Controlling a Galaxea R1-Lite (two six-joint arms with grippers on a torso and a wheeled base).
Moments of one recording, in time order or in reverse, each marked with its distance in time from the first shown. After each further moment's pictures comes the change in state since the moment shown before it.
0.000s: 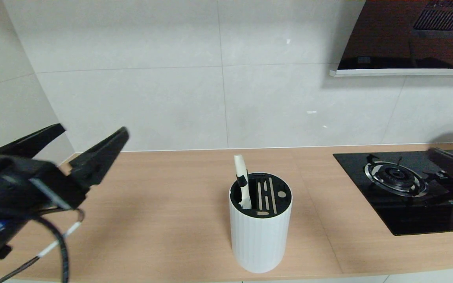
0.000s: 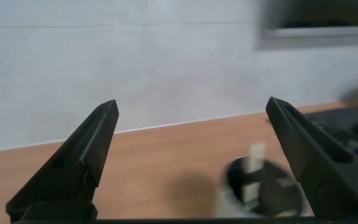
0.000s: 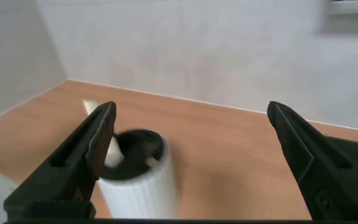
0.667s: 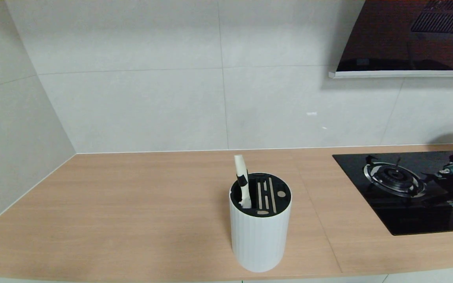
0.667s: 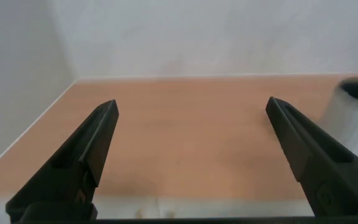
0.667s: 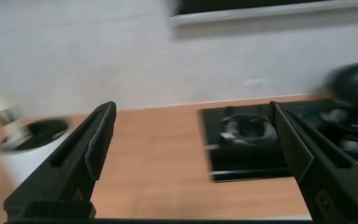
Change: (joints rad) left arm 0.493 -0.884 0.128 0.826 -0.146 -0.040; right arm -0.367 -0.755 0.097 0.563 -0.112 -0.017
